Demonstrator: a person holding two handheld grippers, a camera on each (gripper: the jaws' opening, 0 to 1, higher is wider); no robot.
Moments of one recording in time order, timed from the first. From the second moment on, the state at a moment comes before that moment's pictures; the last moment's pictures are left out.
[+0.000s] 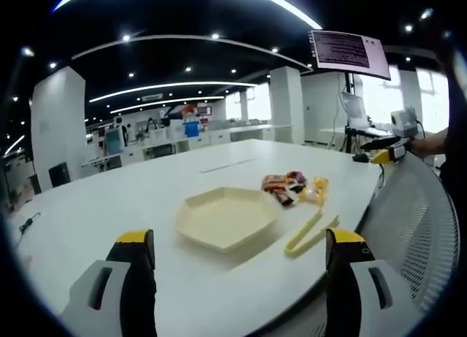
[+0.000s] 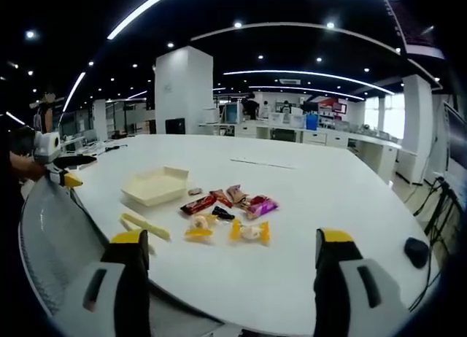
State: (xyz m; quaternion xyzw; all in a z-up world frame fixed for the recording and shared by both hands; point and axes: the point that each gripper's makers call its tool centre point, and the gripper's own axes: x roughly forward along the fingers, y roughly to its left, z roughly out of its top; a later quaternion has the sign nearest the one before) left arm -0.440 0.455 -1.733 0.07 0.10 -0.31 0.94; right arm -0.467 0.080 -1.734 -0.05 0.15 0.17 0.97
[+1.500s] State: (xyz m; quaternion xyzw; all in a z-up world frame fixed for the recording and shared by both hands) left arm -0.440 0.350 -1.829 0.18 0.23 -0.55 0.78; right arm -0.472 0.086 -1.735 -0.06 0.16 0.17 0.97
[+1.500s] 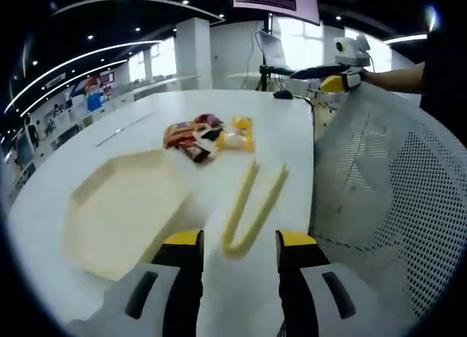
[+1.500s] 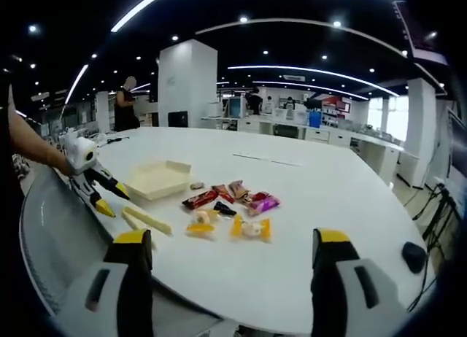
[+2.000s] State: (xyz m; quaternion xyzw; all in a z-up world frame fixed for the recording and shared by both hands) left arm -0.439 0.349 -1.833 0.18 0.24 -0.55 0.78; right arm -0.472 0.088 -1.734 -0.07 0.17 0.18 0.97
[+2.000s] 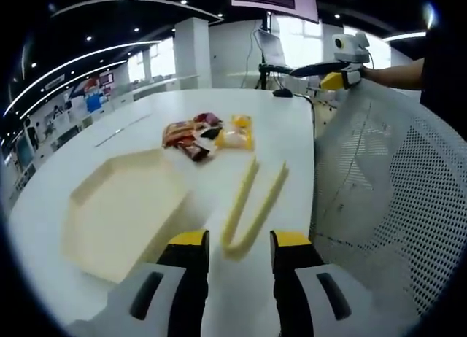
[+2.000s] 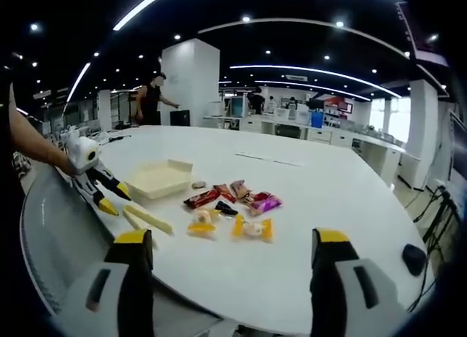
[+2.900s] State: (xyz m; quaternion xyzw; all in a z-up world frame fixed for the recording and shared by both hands) left arm -0.437 0.345 -1.842 0.19 0.24 -0.55 0.77; right arm -0.472 0.087 -1.735 -0.07 0.17 0.18 0.97
